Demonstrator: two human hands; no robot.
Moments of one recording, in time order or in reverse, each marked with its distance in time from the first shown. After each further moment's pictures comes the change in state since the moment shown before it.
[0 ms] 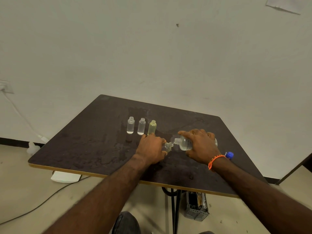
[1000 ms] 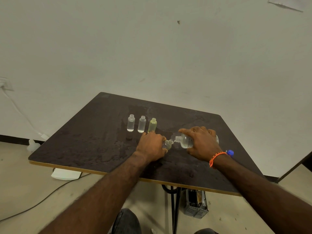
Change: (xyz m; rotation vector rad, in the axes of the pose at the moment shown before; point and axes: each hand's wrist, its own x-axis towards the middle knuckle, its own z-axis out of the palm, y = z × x) left_hand 0.000 0.001 -0.003 -0.019 -0.010 -0.014; right_hand 0.002 0.000 -0.004 -0.034 -0.021 -0.003
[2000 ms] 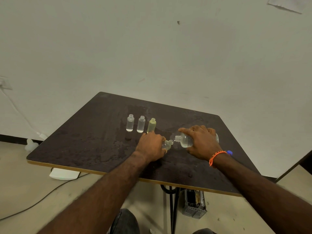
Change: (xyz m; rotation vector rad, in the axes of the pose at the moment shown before) left_hand 0.000 0.002 -0.001 0.023 0.012 0.005; right_hand 0.002 0.001 -0.004 -0.039 0.010 -0.010
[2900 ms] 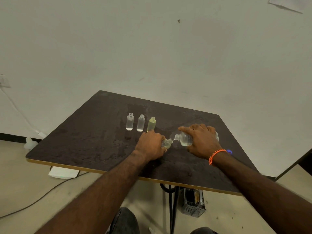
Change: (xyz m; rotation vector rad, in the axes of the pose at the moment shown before) left_hand -0.003 0.001 -0.004 -0.046 0.007 -0.006; right_hand 0.001 -0.002 -0.003 -0.023 0.001 -0.008
